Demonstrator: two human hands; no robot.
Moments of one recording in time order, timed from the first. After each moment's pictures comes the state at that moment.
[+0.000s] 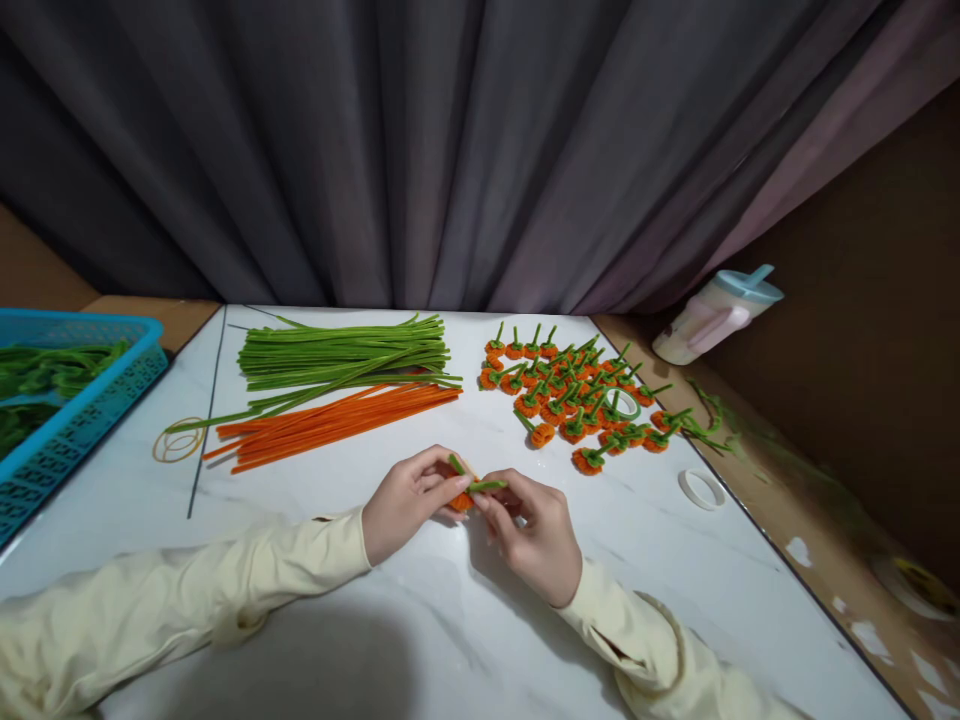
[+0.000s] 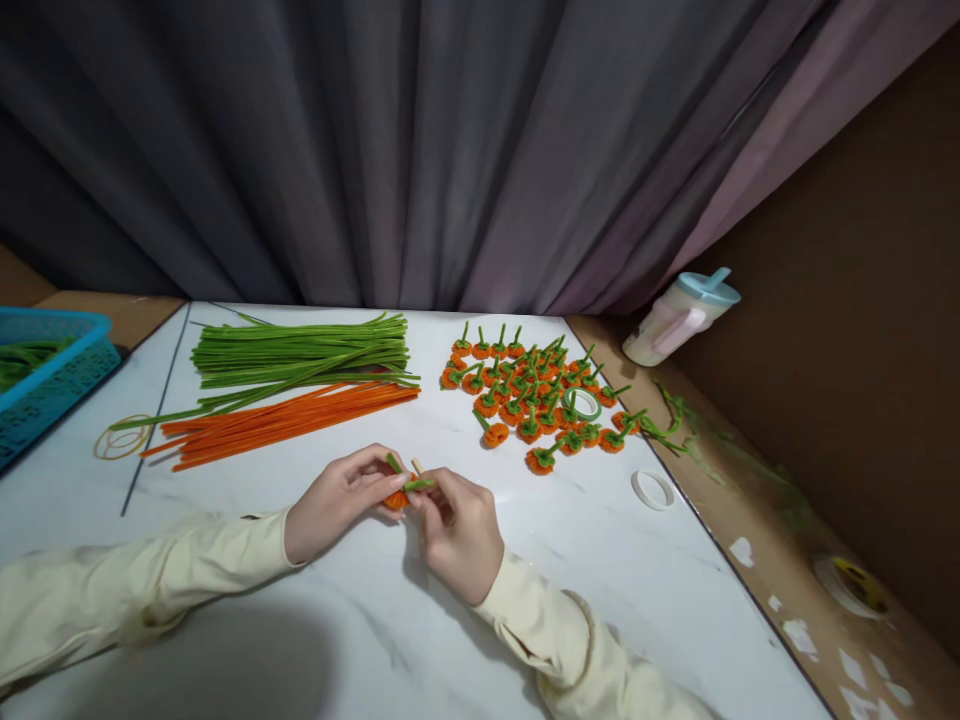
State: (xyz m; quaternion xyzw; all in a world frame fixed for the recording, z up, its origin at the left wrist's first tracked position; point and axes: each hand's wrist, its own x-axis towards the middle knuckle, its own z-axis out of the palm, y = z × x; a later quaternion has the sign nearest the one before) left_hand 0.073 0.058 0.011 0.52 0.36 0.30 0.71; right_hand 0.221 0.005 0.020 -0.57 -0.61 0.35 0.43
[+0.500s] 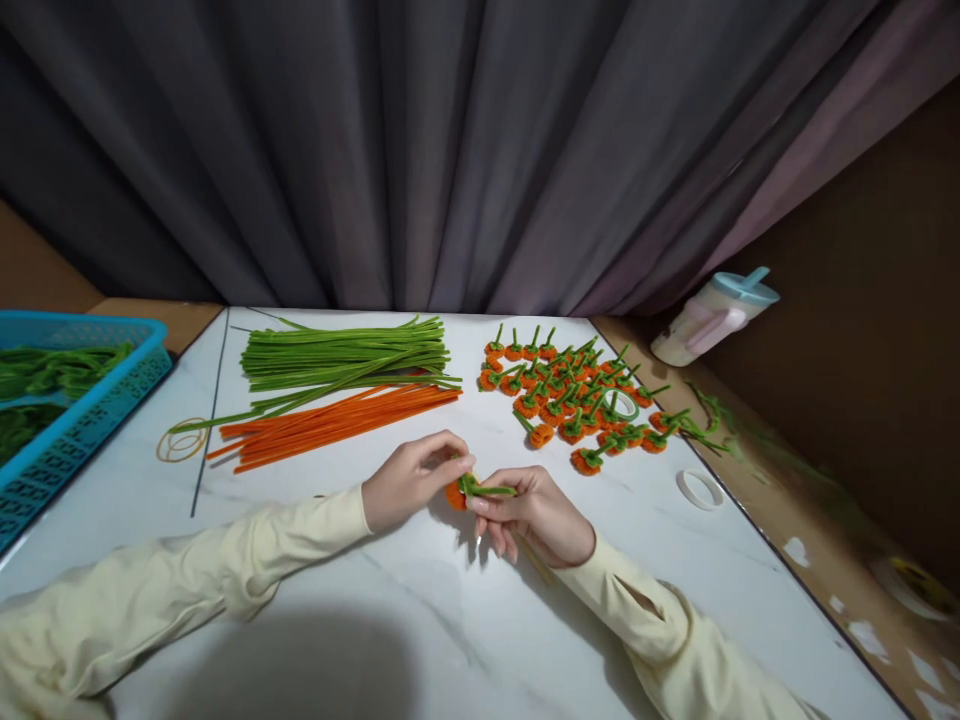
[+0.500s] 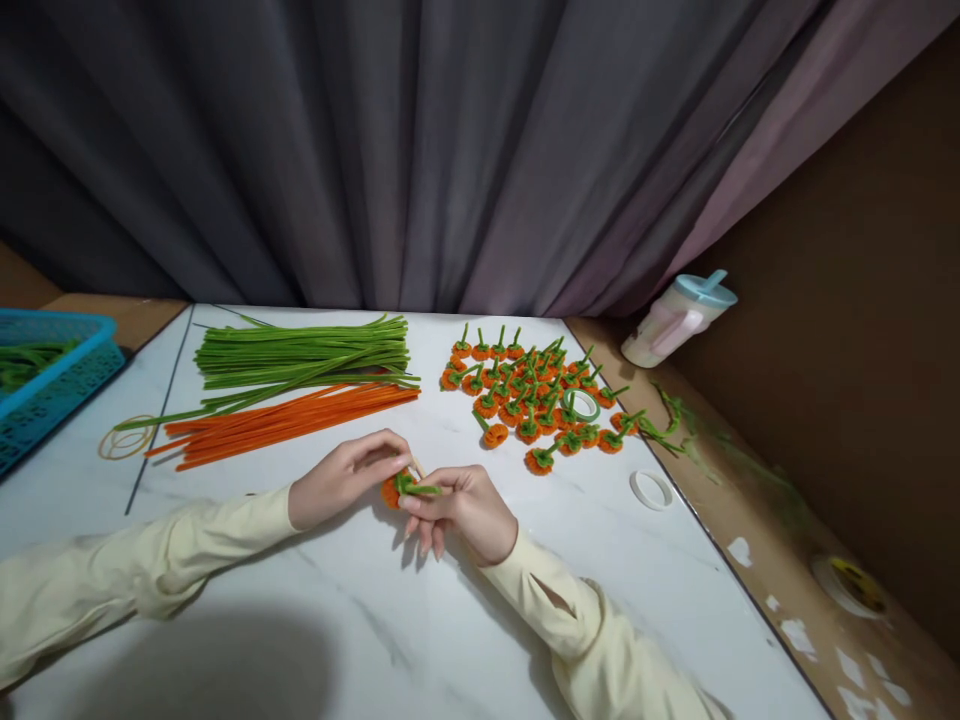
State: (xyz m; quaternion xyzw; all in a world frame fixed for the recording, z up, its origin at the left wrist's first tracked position) left_hand 0.069 0.079 0.021 0.70 0.32 0.27 0.58; right_hand 0.230 0.022 0.028 -0.48 -0.35 0.71 0.38
